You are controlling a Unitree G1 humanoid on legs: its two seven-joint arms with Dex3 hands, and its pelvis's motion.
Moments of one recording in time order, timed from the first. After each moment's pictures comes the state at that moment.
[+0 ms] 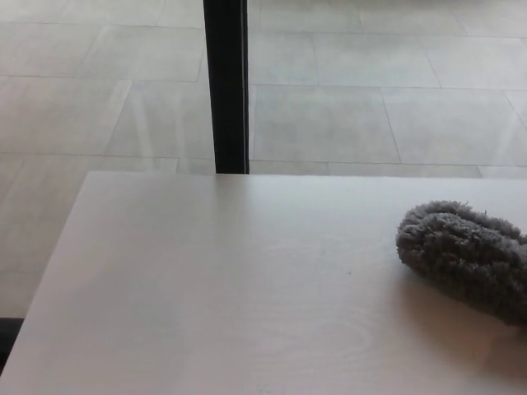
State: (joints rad) left_arm 0.01 0.72 0.39 1.29 -0.13 -0.02 -0.25; right_arm -0.67 -0.53 0.17 1.19 -0.65 0.30 -0.25
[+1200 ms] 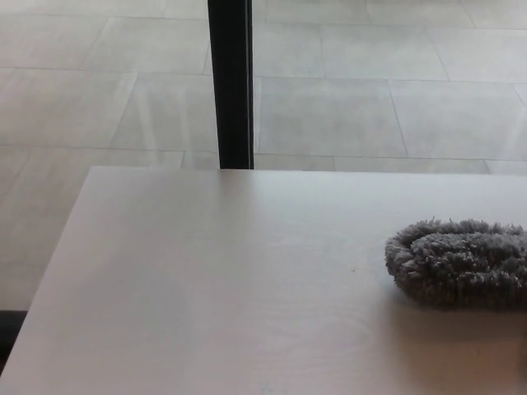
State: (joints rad) left_arm 0.02 0.72 0.40 1.29 -0.13 -0.02 -0.26; right_arm -0.38 -0.72 -0.08 0.56 -0.38 0.25 0.19
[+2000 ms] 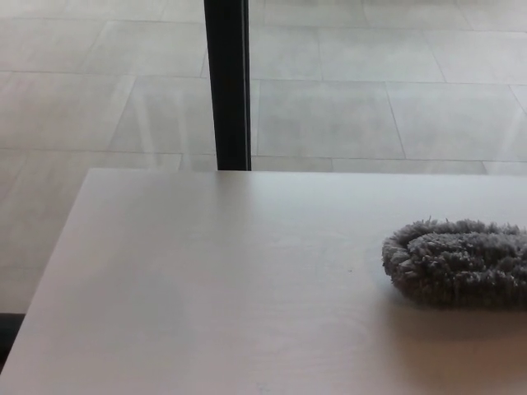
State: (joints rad) left_arm 0.03 0.71 0.38 1.29 -0.13 -0.02 -0.26; right_arm 0.02 -0.59 -0.81 0.60 -0.06 0.15 0.20
